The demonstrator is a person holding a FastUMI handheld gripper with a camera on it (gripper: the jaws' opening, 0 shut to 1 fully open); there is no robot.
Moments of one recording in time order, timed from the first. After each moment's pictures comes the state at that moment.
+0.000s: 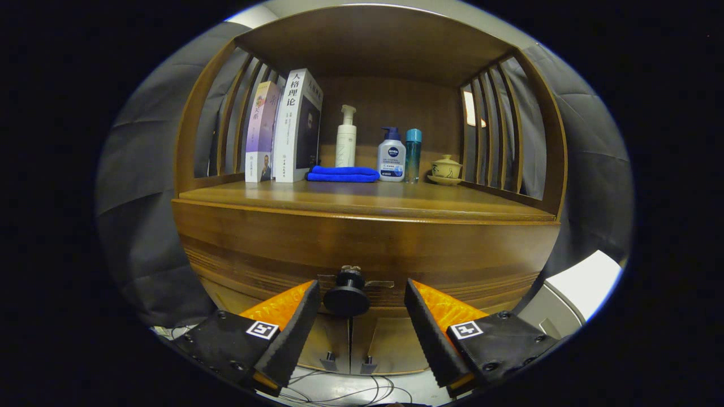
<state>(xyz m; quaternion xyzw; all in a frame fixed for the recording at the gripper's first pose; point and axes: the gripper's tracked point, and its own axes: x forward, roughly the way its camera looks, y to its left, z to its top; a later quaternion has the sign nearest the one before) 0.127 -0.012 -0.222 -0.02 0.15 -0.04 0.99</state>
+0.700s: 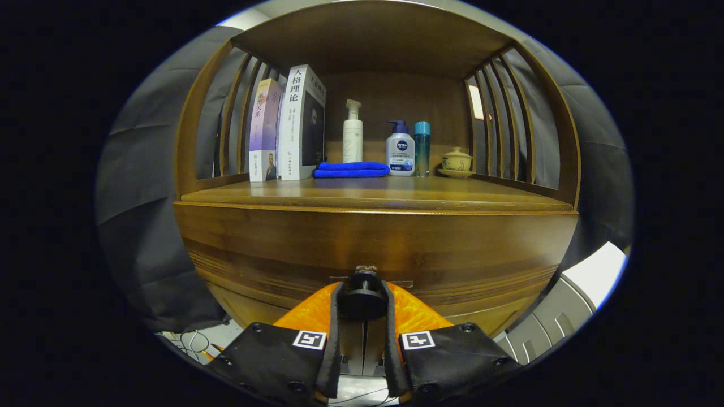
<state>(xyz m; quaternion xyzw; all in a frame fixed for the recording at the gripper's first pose) 0.139 0.000 -0.227 0.00 0.16 -0.02 0.99</state>
